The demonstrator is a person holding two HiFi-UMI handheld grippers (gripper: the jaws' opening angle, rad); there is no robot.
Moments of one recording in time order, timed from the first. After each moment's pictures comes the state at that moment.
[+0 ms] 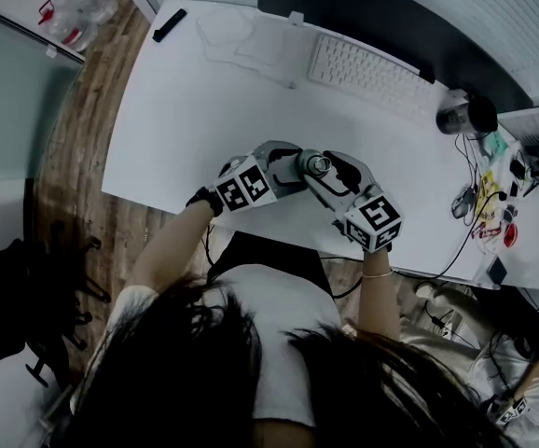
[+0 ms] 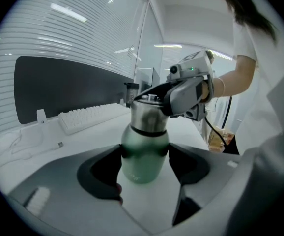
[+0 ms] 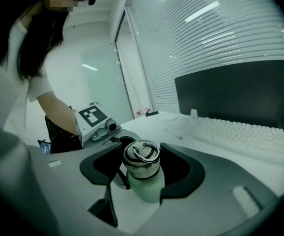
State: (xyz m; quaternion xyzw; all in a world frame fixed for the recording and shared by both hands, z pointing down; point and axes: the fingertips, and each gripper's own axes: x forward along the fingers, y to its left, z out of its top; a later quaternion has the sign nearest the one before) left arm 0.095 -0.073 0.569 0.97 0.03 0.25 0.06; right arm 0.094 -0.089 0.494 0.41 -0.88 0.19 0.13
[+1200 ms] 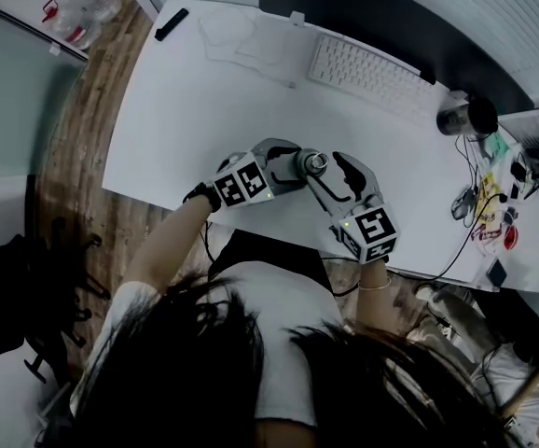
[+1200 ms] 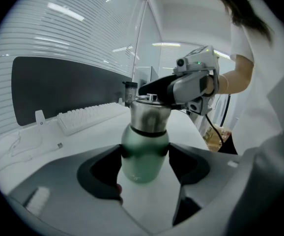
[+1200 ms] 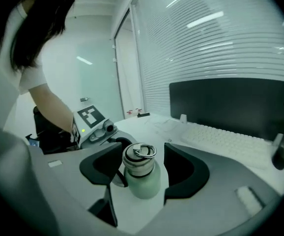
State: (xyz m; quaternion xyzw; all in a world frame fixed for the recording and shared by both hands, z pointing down) left arm 0.094 -0.073 0.570 0.97 0.04 0.25 0.05; right arm 0.103 -0.082 0.479 0.47 -0.85 0.16 0.16
